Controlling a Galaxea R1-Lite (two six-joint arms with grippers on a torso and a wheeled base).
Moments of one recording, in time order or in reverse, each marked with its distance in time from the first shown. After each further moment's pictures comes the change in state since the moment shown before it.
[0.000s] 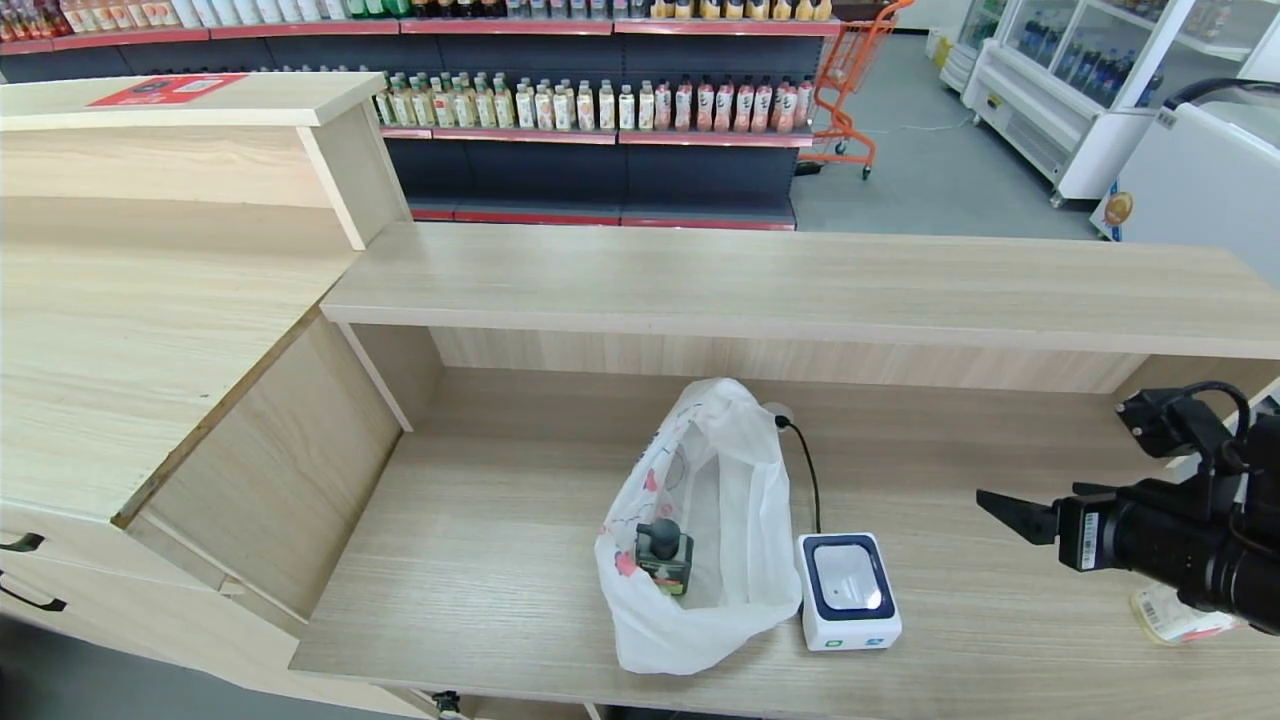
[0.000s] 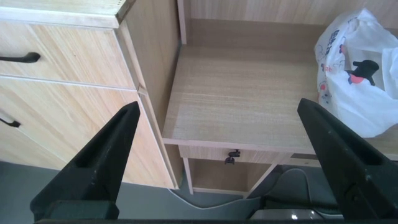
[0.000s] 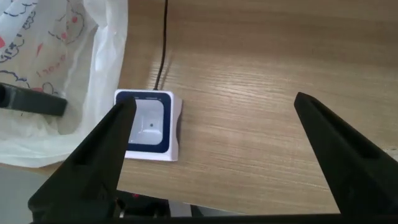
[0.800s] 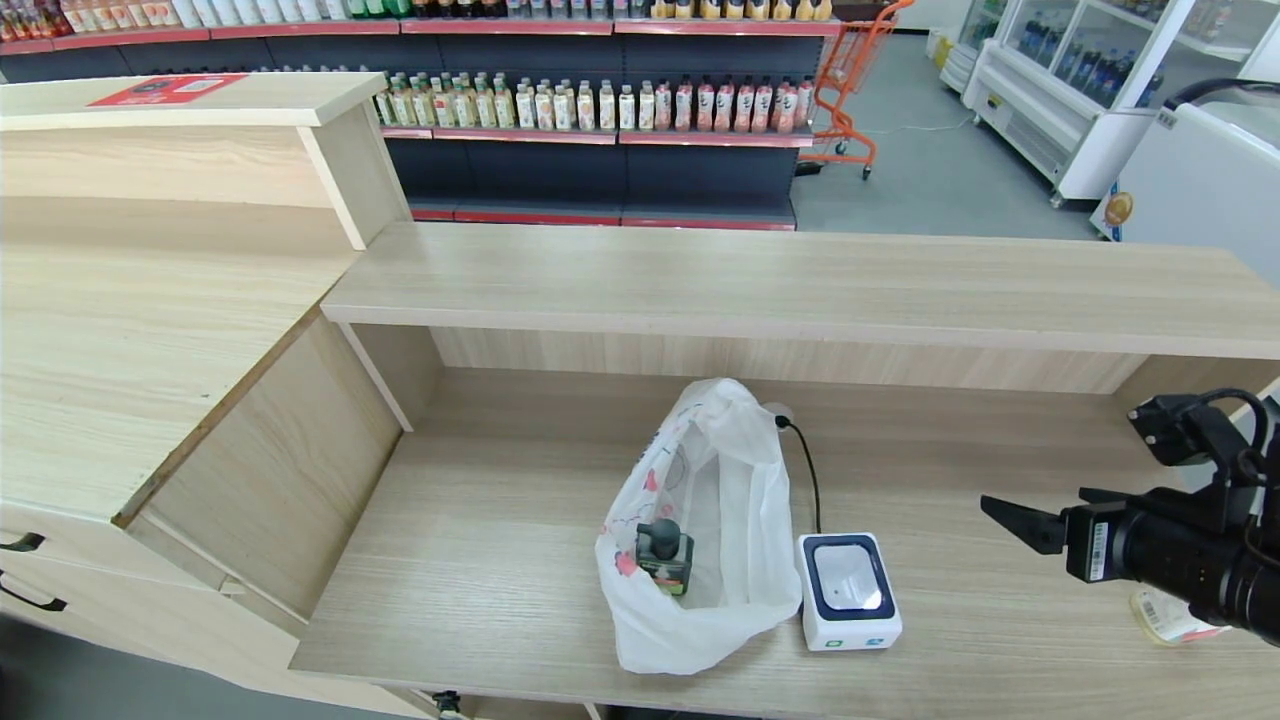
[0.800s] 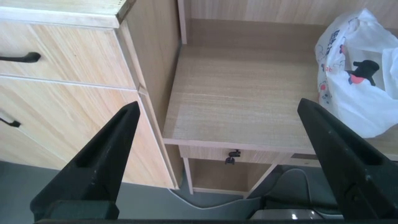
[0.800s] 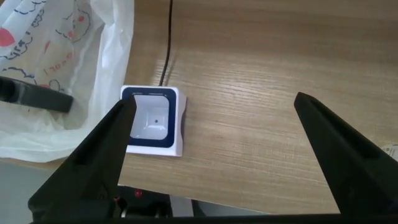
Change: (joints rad) left arm 0.000 0.000 0.000 0.000 0.000 0.000; right arm 0.021 -0.040 0.036 -0.004 -0.011 0.010
